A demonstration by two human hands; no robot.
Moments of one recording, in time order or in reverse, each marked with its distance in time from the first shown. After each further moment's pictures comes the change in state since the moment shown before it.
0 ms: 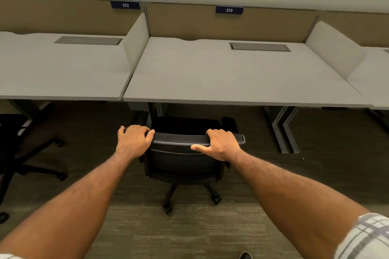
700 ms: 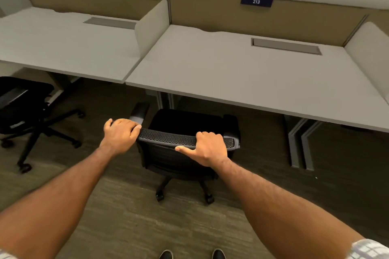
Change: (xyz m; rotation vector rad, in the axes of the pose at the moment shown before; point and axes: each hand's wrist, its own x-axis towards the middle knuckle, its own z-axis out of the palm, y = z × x) left_hand -0.030 0.055 0.033 0.057 0.141 -0.204; right_hand -0.010 0.064 0.008 -0.011 0.059 -0.181
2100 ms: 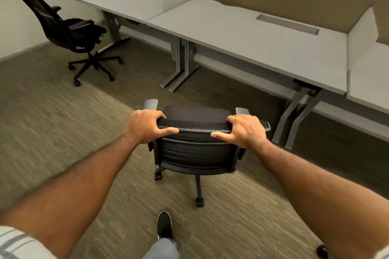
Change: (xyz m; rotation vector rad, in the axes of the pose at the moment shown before) left_hand -0.530 0.420 0.065 0.032 0.208 -0.007; right_hand -0.475 0.346 -0.014 -0.056 0.136 -0.433
